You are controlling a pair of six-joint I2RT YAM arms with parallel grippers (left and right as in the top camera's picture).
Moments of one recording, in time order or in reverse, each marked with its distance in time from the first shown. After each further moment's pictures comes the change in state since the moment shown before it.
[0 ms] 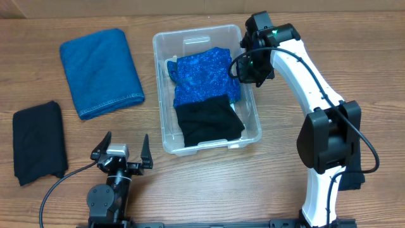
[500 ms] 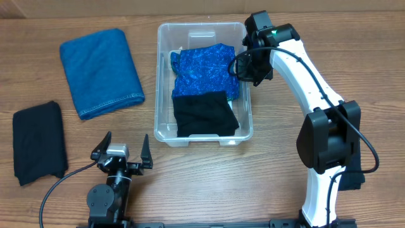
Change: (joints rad) left arm 0.000 0.000 0.000 0.000 0.000 0.000; right arm 0.002 0.000 0.000 0.019 0.003 0.100
